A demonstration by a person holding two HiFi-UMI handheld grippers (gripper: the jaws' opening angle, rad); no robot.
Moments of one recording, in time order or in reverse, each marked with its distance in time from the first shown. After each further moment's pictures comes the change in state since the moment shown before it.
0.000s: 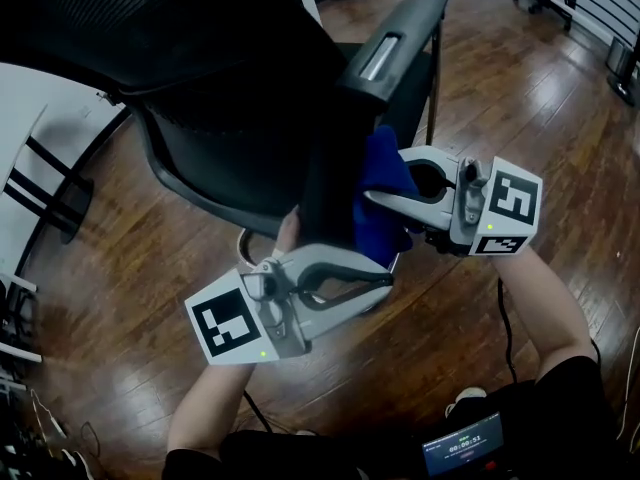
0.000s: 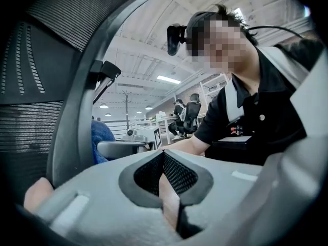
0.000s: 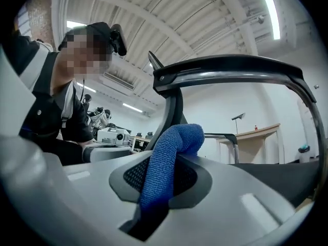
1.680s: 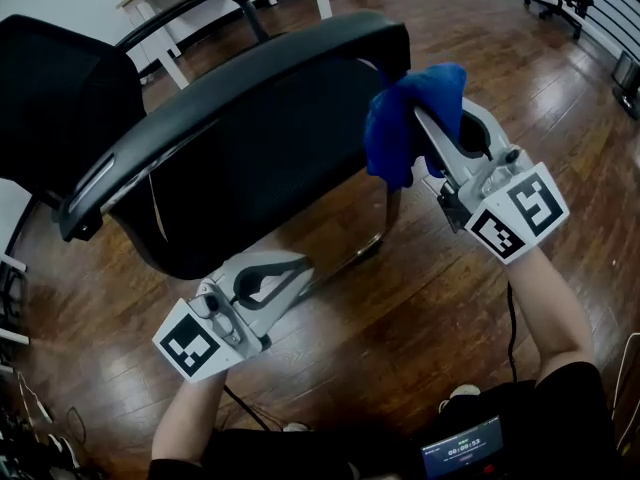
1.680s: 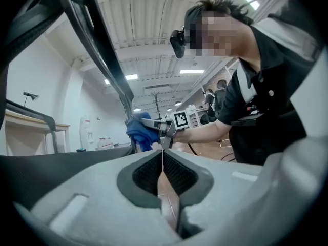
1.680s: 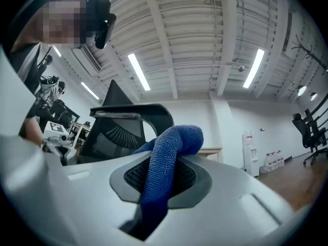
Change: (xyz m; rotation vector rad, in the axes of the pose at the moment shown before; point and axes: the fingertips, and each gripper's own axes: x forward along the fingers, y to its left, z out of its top) left arm -0.104 0.024 -0.043 0.041 0.067 0.426; right arm -0.032 -0.077 0.029 -0.180 -0.015 -0.605
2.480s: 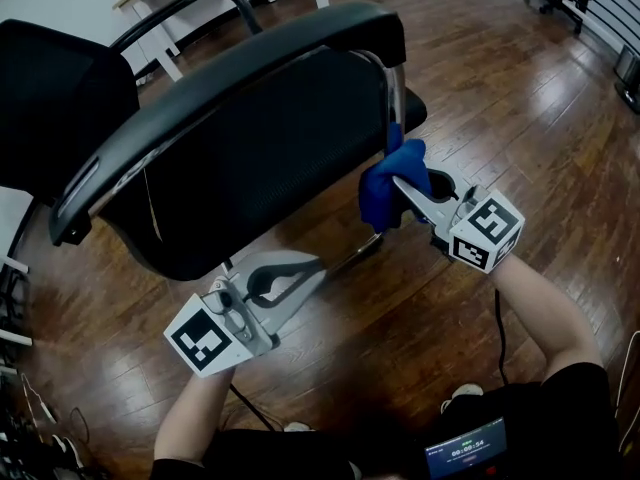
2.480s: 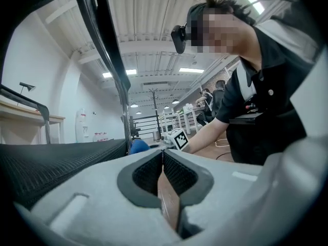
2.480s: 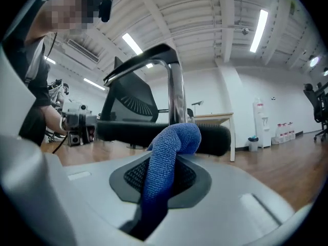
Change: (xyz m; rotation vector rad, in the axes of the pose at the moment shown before) left arm 0.016 -0.010 -0.020 -0.033 0.024 -0.049; right arm -0.029 0.033 -0.148 0.143 0.263 0.164
